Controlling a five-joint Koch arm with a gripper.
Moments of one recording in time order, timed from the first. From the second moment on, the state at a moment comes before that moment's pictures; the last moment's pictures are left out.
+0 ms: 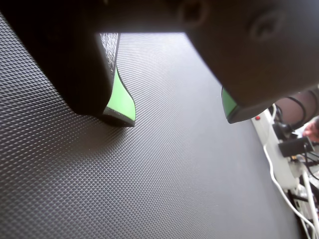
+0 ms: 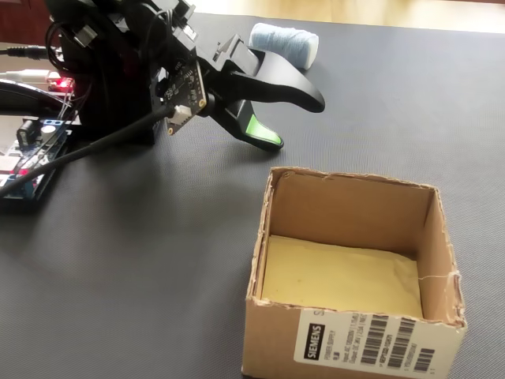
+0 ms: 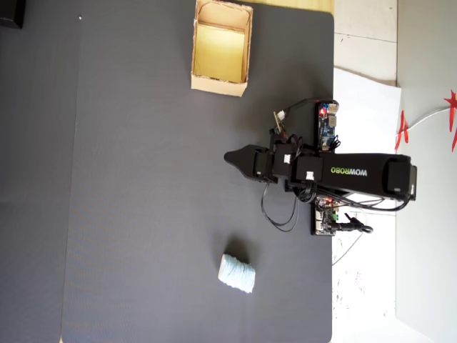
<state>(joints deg) 7.6 130.6 176.4 -3.6 89.2</state>
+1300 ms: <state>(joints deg) -37.4 130.4 170.7 2.9 92.3</state>
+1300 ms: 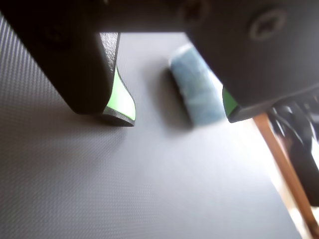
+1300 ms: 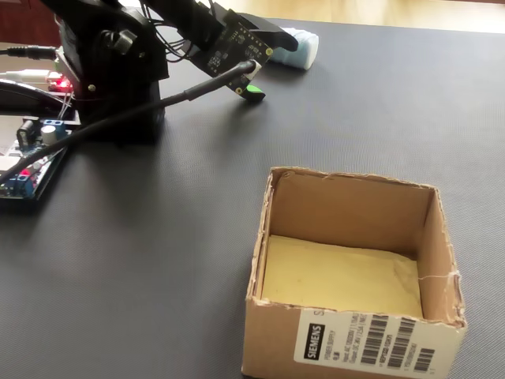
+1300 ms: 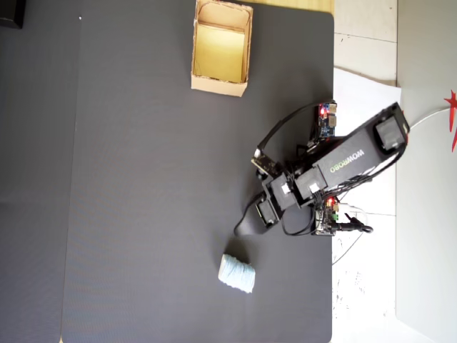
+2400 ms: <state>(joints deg) -48.4 99.9 129.2 34.7 92.1</state>
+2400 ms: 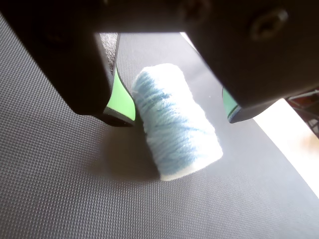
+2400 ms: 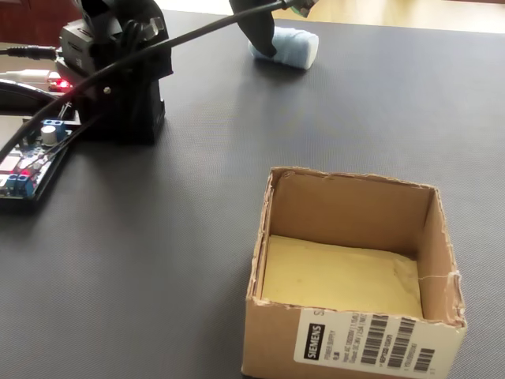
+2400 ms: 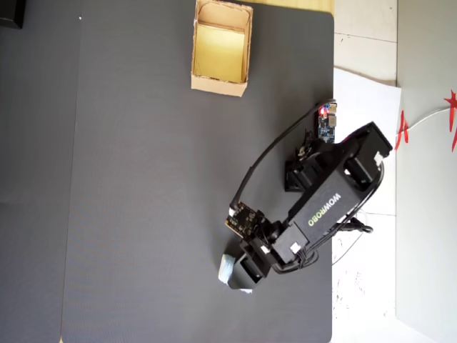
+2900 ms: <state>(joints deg) -50.5 90.2 128.5 30.5 92.0</state>
